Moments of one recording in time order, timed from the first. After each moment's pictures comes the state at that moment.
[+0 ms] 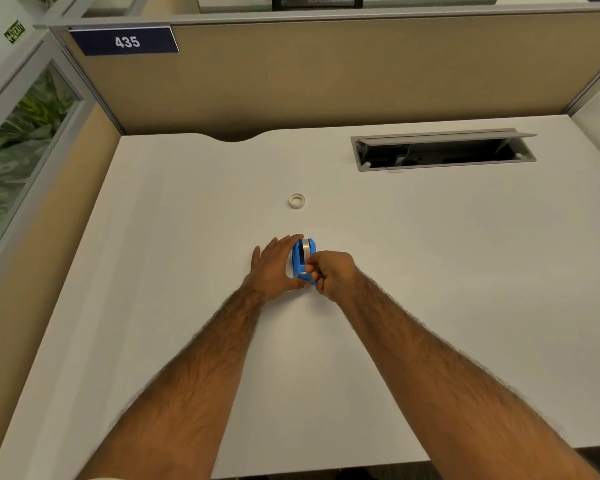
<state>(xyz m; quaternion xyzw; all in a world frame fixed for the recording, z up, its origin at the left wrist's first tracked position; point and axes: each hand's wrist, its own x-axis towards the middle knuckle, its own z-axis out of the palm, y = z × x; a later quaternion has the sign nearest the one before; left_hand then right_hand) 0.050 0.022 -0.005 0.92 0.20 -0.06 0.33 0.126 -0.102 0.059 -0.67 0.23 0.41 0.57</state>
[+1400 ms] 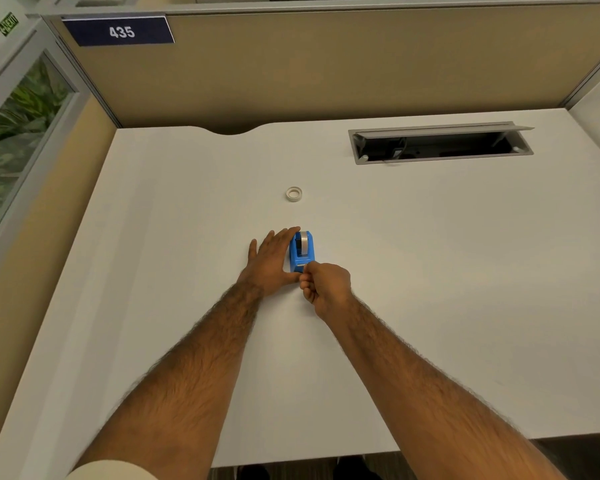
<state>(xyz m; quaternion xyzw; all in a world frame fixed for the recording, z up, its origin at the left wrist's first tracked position) 0.046 0.017 -0.001 0.93 0.19 -0.07 0.30 0.086 -0.123 0.048 -0.63 0.24 0.37 0.63</state>
